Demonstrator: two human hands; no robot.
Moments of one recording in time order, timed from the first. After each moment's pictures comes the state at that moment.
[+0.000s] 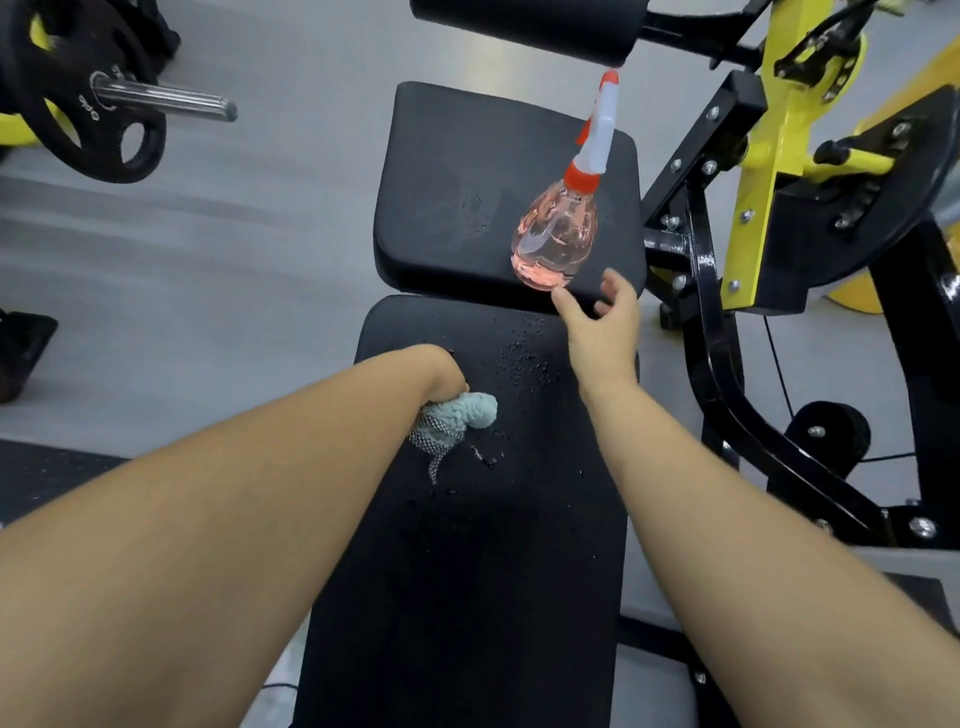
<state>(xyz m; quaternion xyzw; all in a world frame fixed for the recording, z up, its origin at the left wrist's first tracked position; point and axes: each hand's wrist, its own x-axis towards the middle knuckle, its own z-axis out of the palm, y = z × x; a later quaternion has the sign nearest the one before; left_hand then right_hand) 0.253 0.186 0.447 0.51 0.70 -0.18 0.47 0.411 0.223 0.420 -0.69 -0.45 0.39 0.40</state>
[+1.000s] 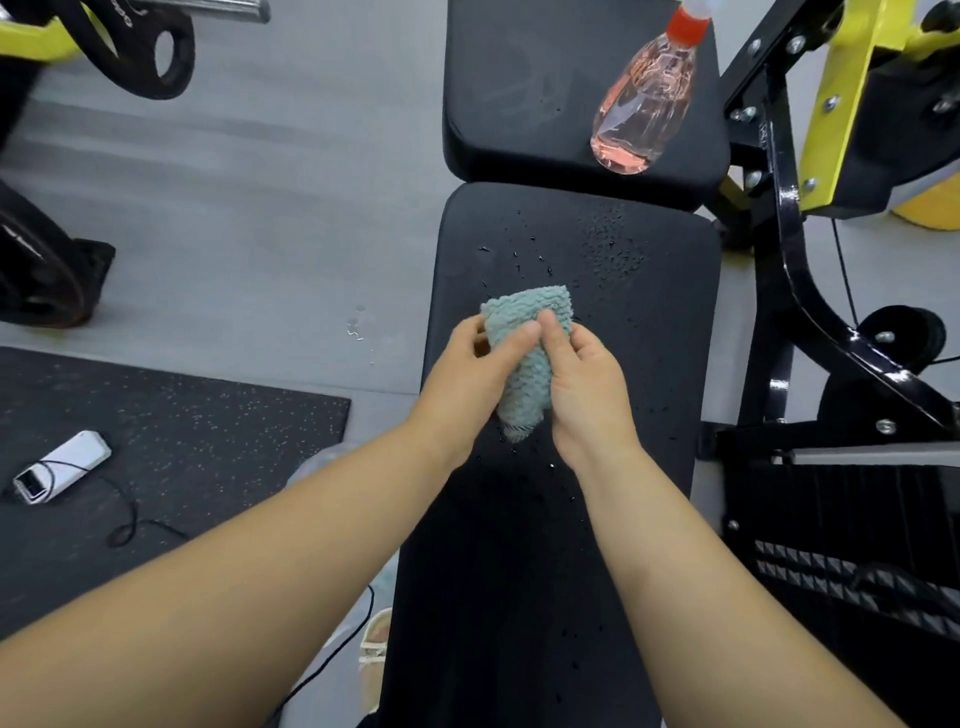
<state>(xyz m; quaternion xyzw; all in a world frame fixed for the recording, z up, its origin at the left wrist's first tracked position) 0.228 0.028 0.441 0.23 0.59 0.41 0.65 0.329 0.042 0.443 -0.59 -0.26 0.65 0.40</state>
